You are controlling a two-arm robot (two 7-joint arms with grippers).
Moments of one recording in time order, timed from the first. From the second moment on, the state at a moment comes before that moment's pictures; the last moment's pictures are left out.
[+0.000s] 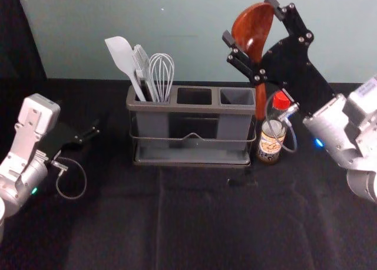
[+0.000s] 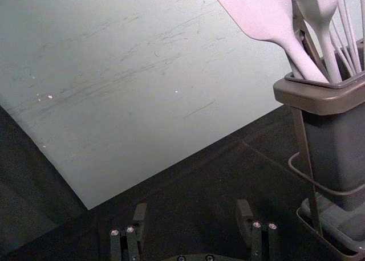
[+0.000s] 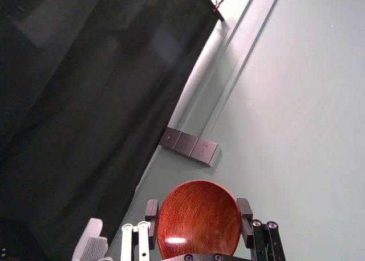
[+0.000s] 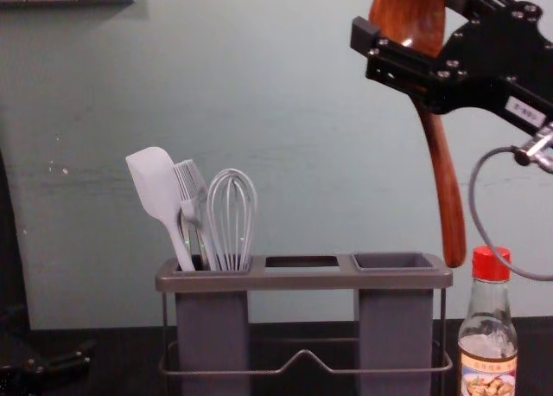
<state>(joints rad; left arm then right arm) -0.20 0.60 0.45 -1.41 -0.25 -0.12 0.03 0.21 0.28 -0.24 -1.65 0.00 -0.55 0.35</state>
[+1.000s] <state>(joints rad) -0.20 0.60 0.45 -1.41 -0.25 -0.12 0.03 0.21 0.29 -0.24 -1.65 0.02 -0.36 0.34</state>
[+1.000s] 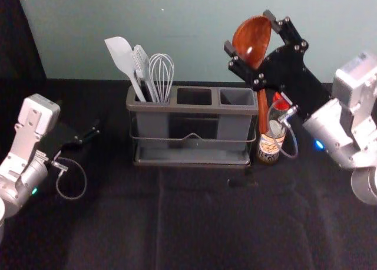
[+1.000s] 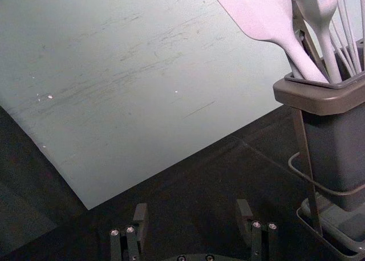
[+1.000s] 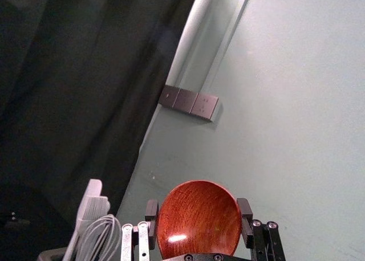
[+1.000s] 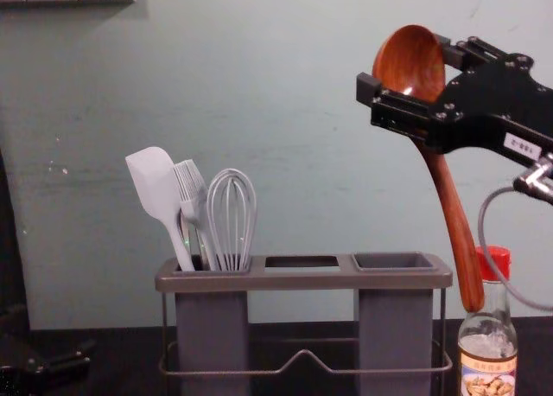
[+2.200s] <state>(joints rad) -0.20 0.60 0.45 -1.41 -0.25 -0.12 0.03 0.51 0.21 -0.34 -1.29 0.05 -0.43 0.37</state>
